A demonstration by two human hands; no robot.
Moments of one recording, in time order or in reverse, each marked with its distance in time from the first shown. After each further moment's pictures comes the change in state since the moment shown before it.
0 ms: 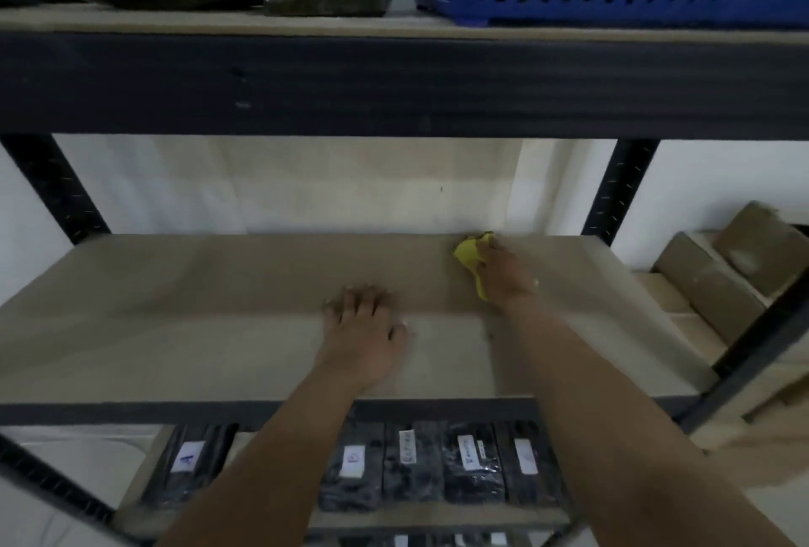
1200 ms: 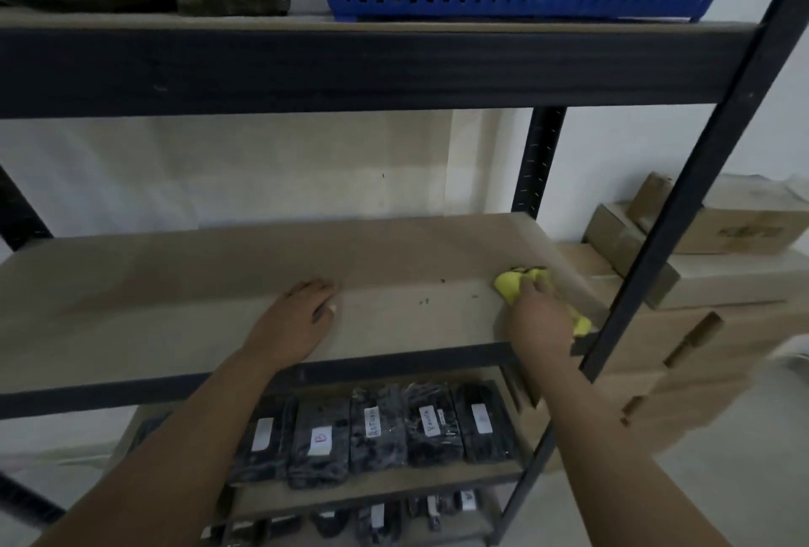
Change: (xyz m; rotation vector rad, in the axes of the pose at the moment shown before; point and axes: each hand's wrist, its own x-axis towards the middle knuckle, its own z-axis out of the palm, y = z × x) left_hand -0.026 -0.022 -0.008 -0.200 0.044 0.179; right_hand -0.154 0.072 -0.037 -0.230 0.204 0.298
